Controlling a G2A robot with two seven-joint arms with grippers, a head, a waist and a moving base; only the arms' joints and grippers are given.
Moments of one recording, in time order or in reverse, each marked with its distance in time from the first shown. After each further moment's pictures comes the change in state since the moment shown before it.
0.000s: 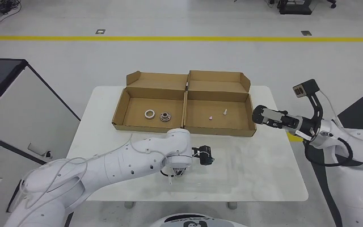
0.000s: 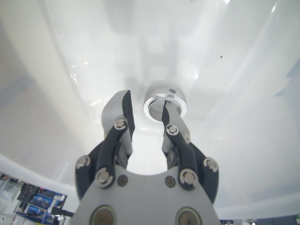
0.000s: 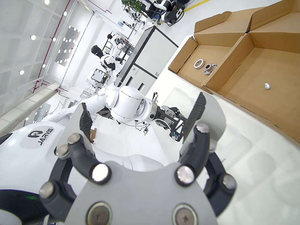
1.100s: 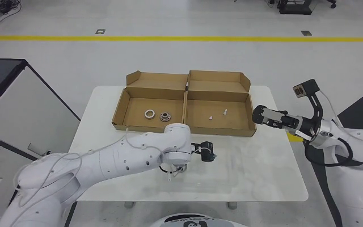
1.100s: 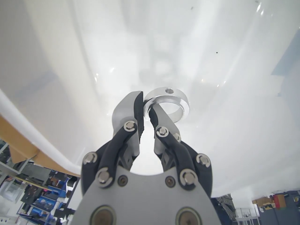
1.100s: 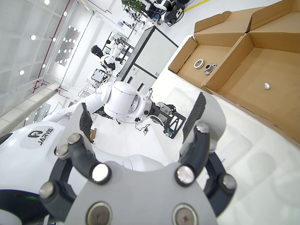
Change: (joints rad) left arm -0.082 0.036 0.000 -0.089 -0.058 0.001 0.000; right arm 0.000 0.000 0.000 0.000 0.000 0.000 0.000
